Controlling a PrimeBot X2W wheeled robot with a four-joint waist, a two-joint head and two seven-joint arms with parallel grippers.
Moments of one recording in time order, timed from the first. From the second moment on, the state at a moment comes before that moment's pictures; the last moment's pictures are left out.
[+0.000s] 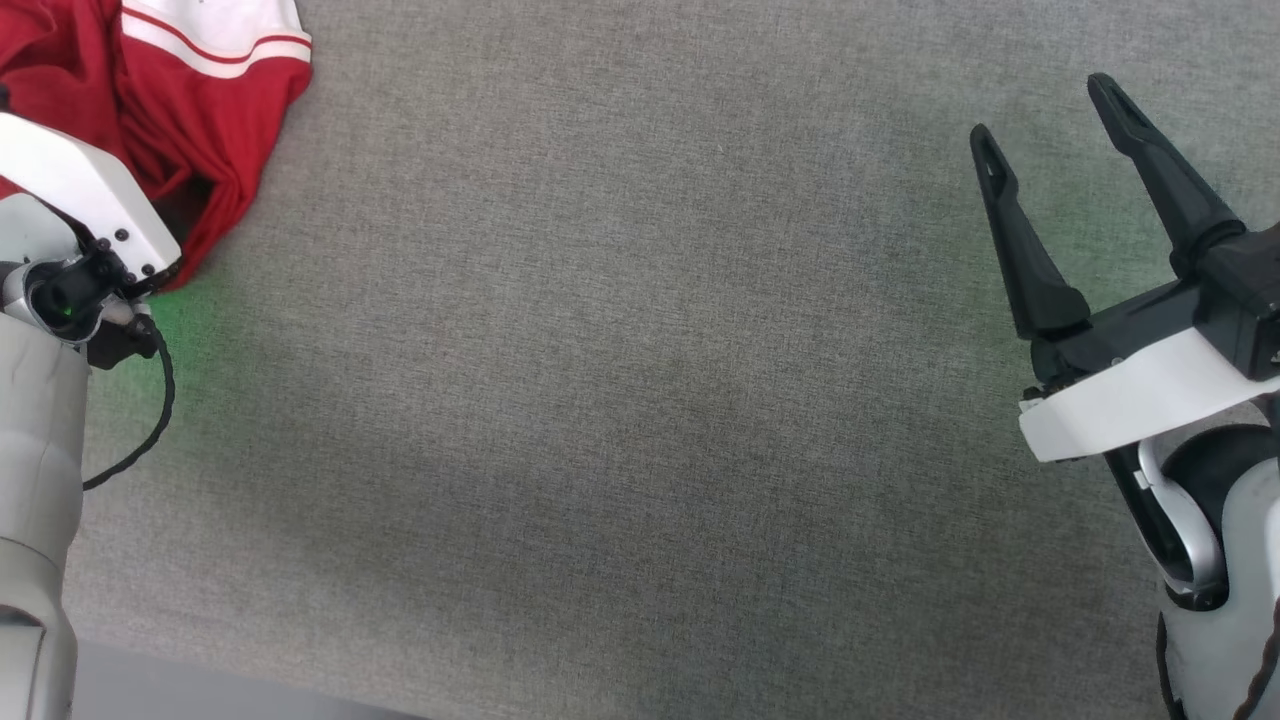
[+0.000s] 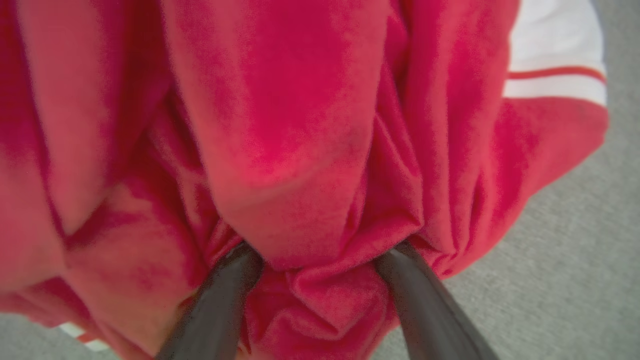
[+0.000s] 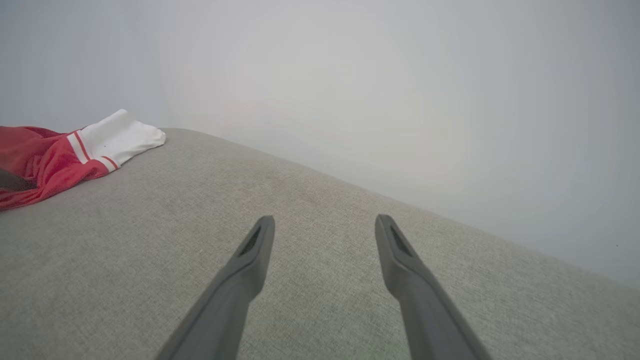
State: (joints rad) left arm -1.12 0.43 -0.28 1.24 -0.82 -0.13 0.44; right arm -0.40 -0.24 0.13 -0.29 0.12 0.13 0.20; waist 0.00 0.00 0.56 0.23
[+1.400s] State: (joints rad) left arm -1.18 0.68 -0.54 0.67 -0.69 -0.12 0.27; right arm -0.26 -0.13 -0.02 -0.17 0.17 0.13 0.03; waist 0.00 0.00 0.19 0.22
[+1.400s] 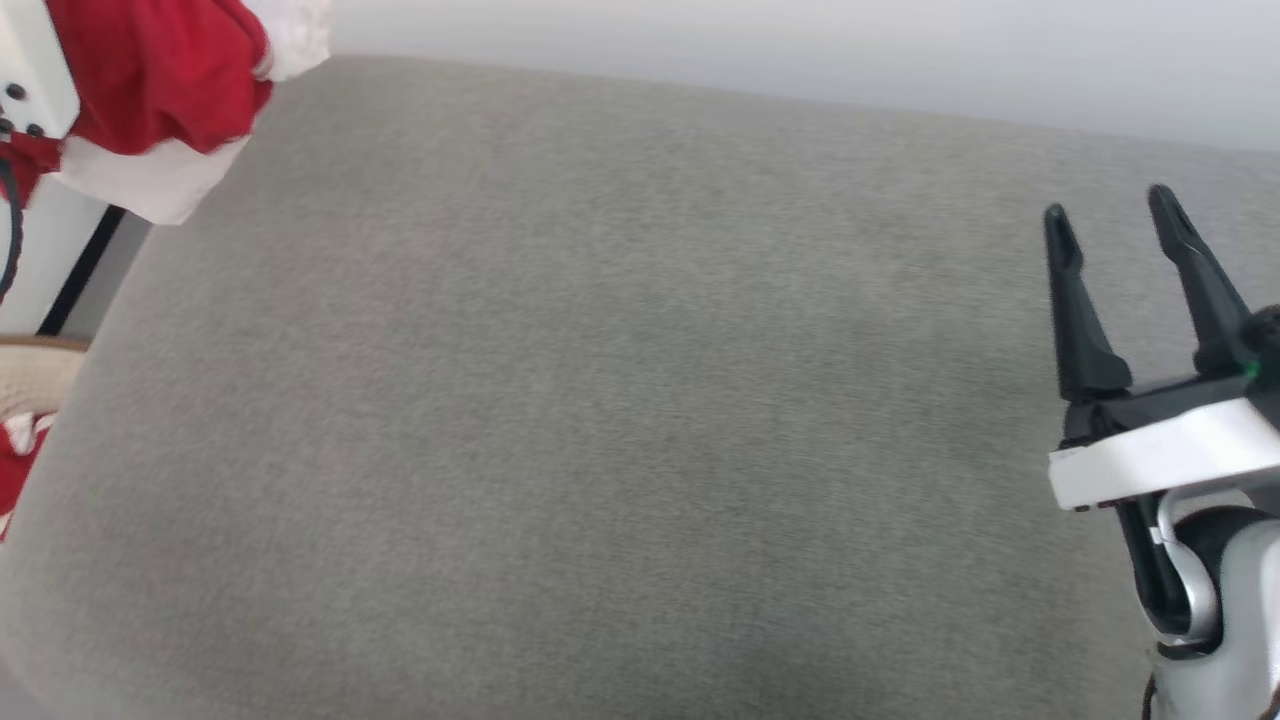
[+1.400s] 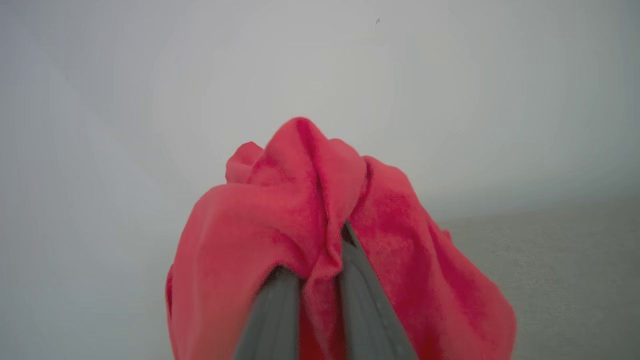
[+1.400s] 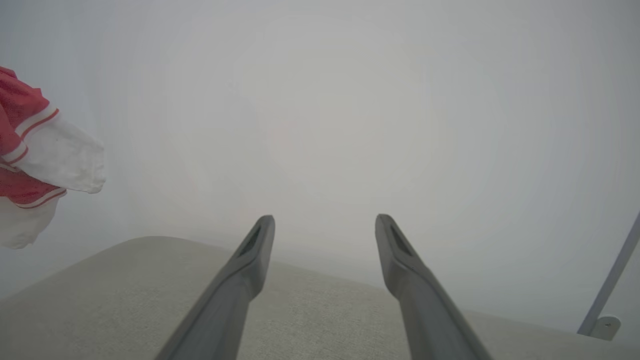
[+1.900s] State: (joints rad) left arm -1.04 0.78 -0.57 0.09 -0.73 0.02 0.54; right arm -0.22 -0.09 -0.12 -0.17 0.17 0.13 -0.02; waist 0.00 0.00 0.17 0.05
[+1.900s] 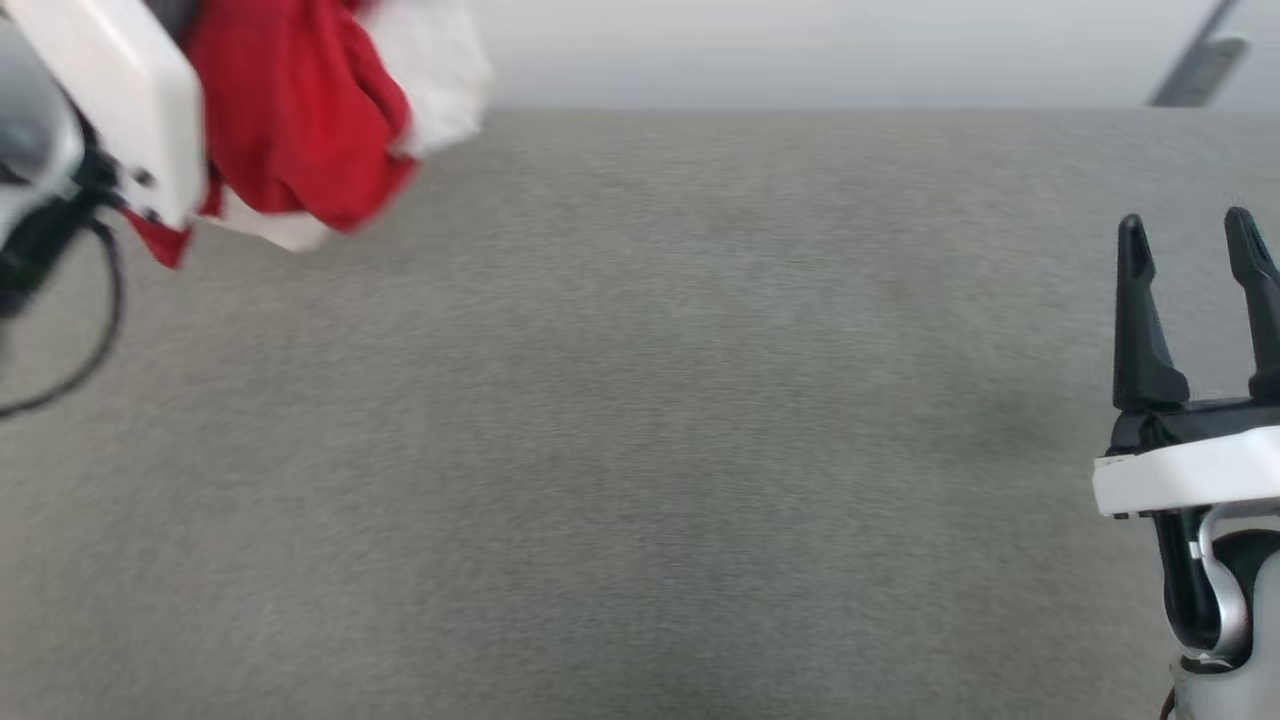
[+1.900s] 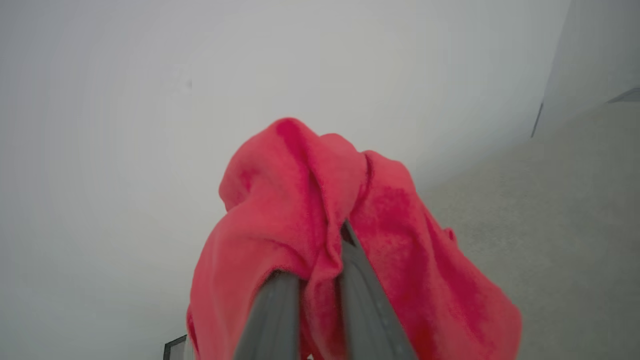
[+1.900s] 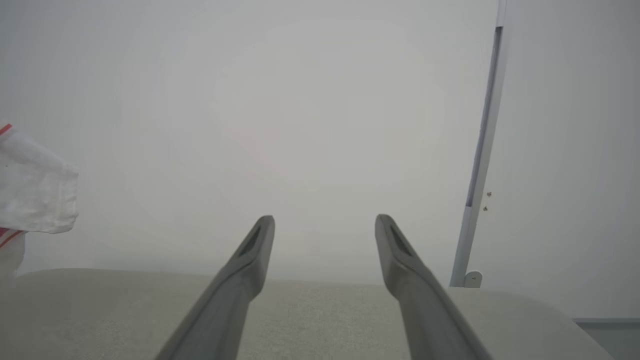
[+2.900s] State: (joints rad) left arm -0.71 0.57 -0.89 0.25 -0.82 0.00 0.70; right arm -0.21 -0.05 -0.05 -0.01 0.21 0.13 -0.11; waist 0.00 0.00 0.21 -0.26
